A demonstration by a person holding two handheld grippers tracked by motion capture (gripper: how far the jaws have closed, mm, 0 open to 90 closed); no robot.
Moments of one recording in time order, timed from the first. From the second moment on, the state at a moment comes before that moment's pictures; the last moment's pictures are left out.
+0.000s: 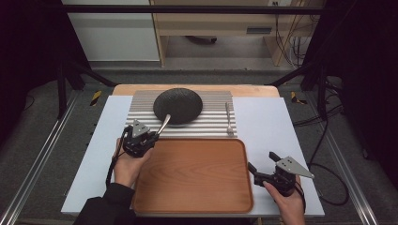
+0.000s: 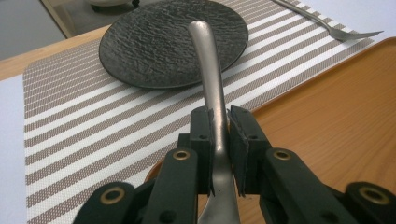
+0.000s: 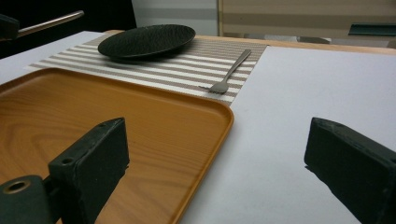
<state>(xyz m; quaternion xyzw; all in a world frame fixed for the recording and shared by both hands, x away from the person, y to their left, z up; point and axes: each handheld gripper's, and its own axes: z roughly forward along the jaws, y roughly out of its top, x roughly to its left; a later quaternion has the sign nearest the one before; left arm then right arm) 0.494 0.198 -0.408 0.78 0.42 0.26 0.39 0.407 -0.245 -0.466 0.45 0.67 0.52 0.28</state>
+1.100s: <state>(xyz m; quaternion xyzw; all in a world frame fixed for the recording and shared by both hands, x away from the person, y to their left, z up) 0.441 0.207 -0.419 0.75 0.48 0.27 0.36 0.405 -0.239 -0.465 0.42 0.68 0.54 0.26</state>
